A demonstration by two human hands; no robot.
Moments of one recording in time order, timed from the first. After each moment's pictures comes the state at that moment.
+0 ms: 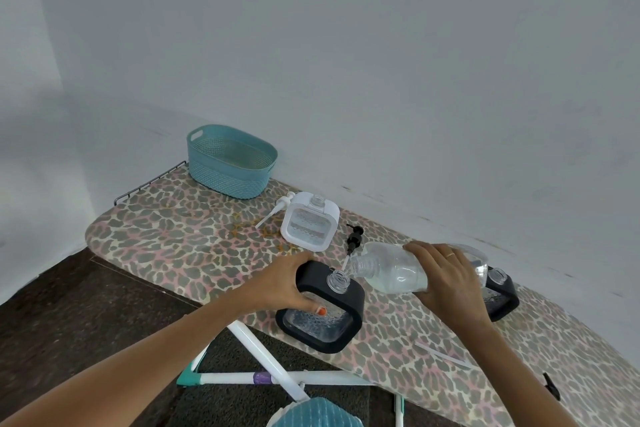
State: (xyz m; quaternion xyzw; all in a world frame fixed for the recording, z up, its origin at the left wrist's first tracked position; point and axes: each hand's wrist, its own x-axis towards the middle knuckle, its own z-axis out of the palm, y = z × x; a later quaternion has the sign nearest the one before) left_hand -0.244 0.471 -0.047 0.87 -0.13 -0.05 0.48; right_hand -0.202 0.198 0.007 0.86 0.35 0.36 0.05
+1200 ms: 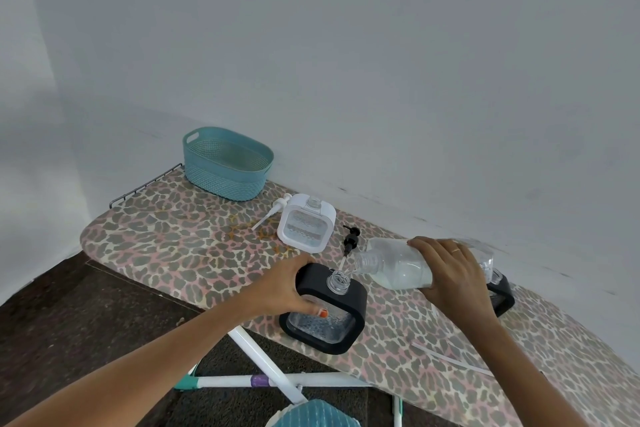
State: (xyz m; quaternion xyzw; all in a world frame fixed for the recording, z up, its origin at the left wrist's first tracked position) left_hand -0.238 0.464 -0.060 0.84 -0.13 -0.04 0.53; right_hand -0.201 0.191 0.019 0.87 0.34 0.35 0.06
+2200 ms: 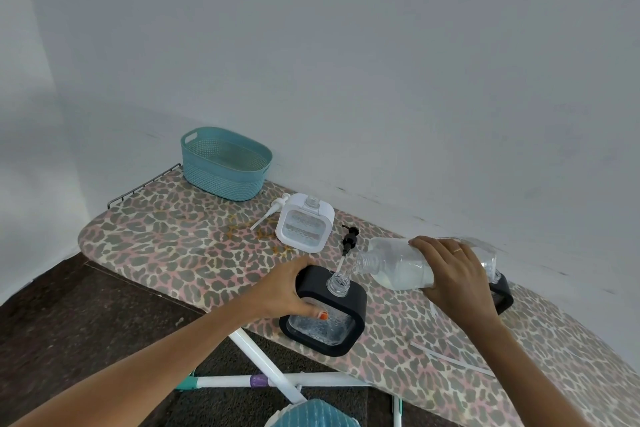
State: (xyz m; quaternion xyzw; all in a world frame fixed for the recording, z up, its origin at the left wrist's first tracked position) left_hand -0.236 0.460 -0.069 0.82 -0.13 -0.05 0.56; right_hand -0.204 0.189 0.023 0.87 0.34 0.35 0.06
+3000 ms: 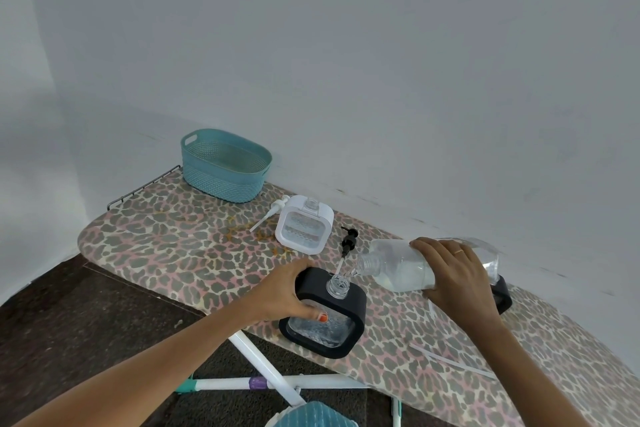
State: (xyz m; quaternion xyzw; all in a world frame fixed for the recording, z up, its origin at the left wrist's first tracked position) left_hand -0.238 0.459 -0.068 0.83 -0.14 -0.03 0.54; right_hand -0.206 0.187 0.027 0.87 0.34 0.34 0.08
